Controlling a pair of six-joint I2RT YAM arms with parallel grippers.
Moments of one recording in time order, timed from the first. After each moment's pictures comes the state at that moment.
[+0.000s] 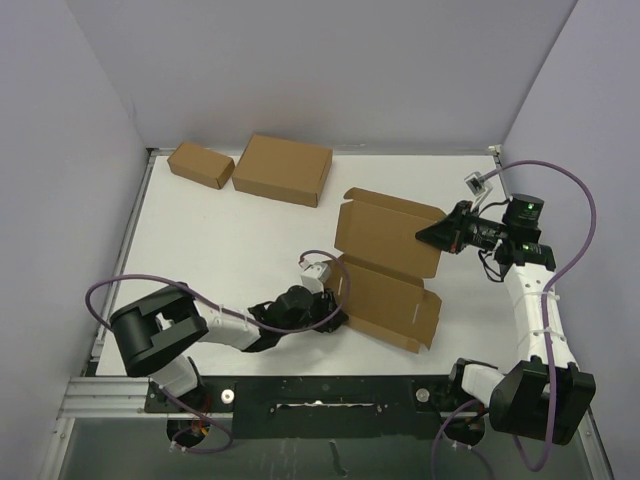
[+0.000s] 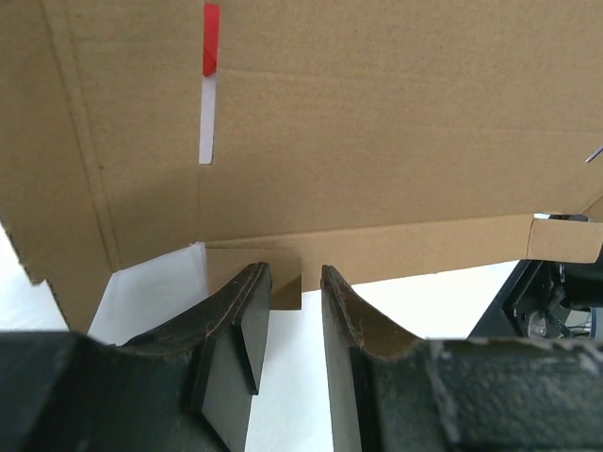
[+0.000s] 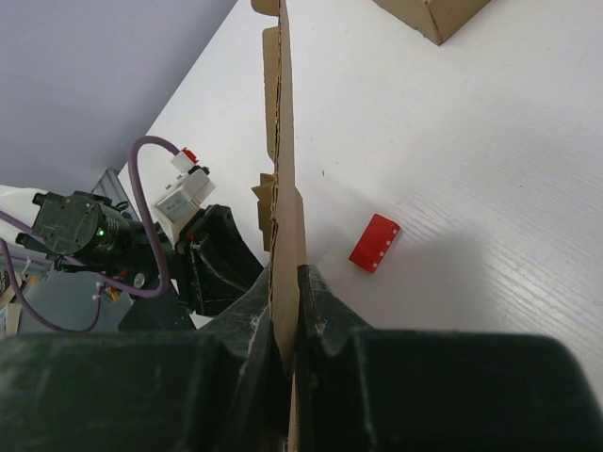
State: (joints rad) left arm -1.07 1.58 0.47 0.64 -0.08 -0.75; right arm -0.22 1.12 0.94 -0.44 -1.14 0.05
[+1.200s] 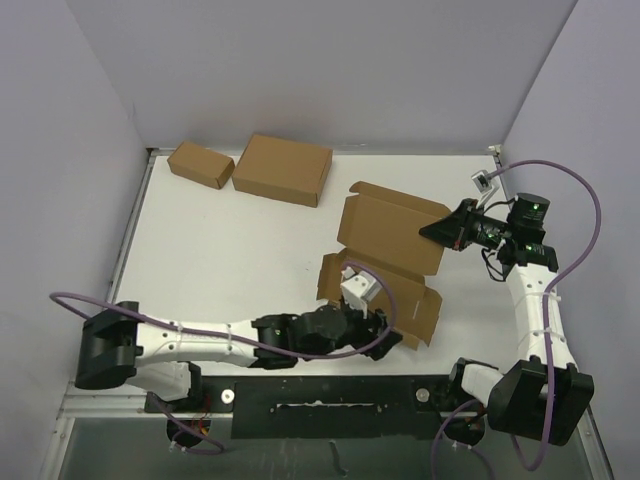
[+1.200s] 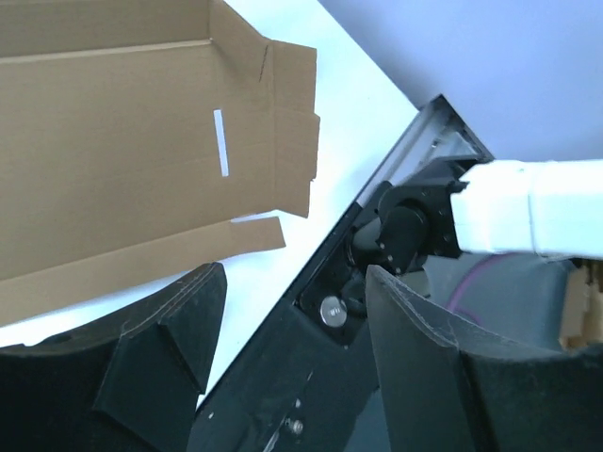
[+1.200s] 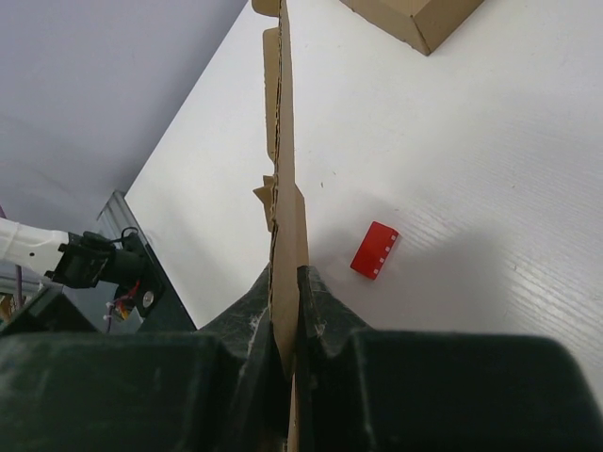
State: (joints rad) left arm -1.40 1.34 0.82 0.25 -0.27 -0.64; right arm -0.24 1.11 0.94 -0.41 -1.14 0.13
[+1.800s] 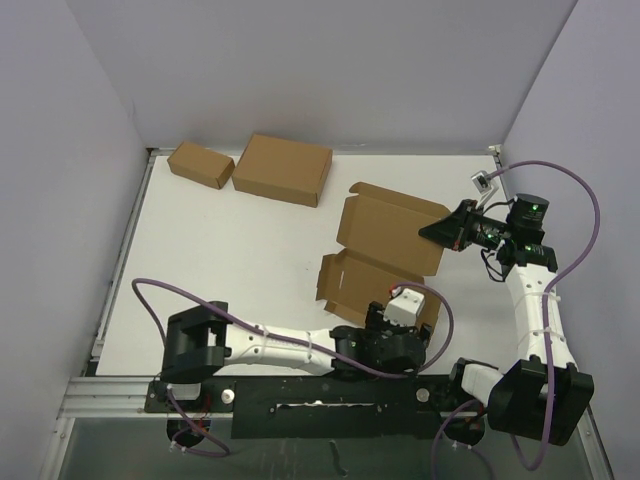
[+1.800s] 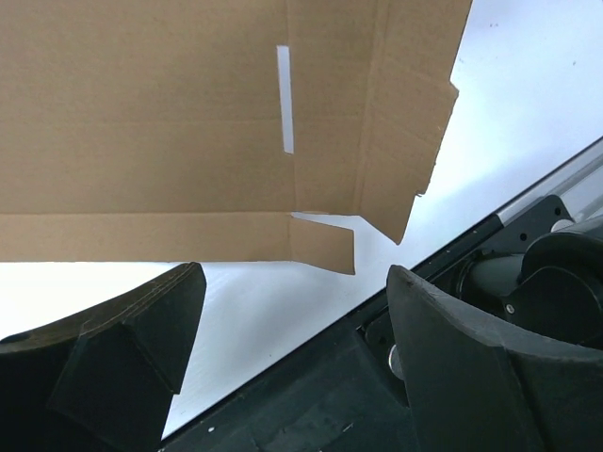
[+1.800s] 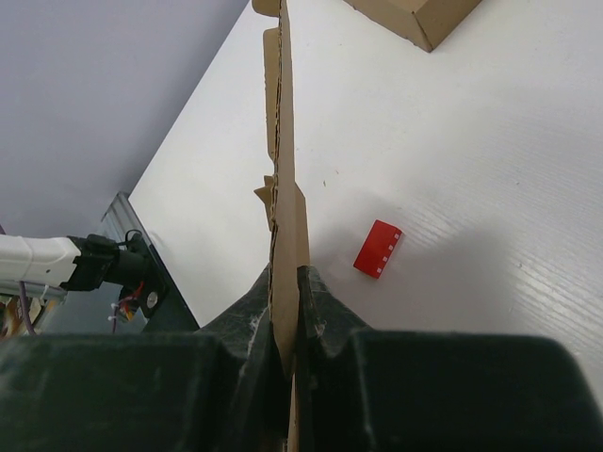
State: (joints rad) left arm -1.55 1.81 1.31 -0.24 -0.68 -0.83; right arm -0.24 1.11 0.93 -0.40 -1.14 0.14
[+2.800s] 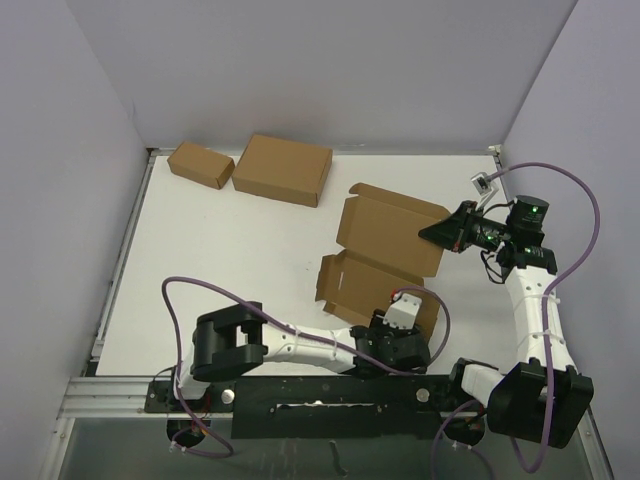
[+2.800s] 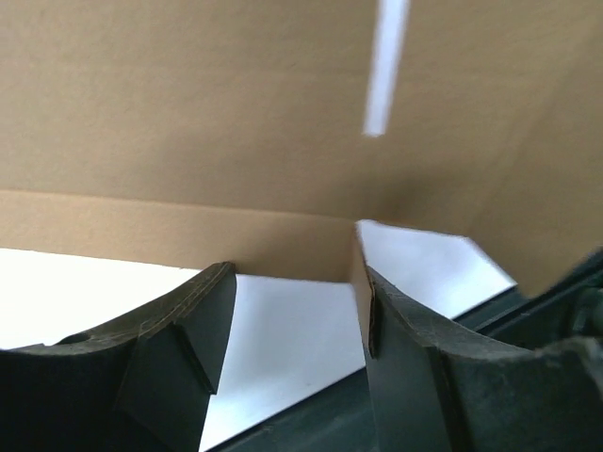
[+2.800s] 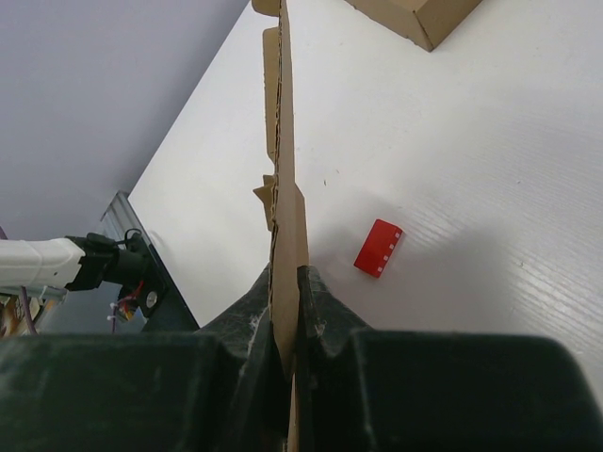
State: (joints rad) left arm -1.52 2.00 1.42 -0.36 -0.65 -0.91; right arm -0.24 1.10 0.92 -0.39 -1.14 0.14
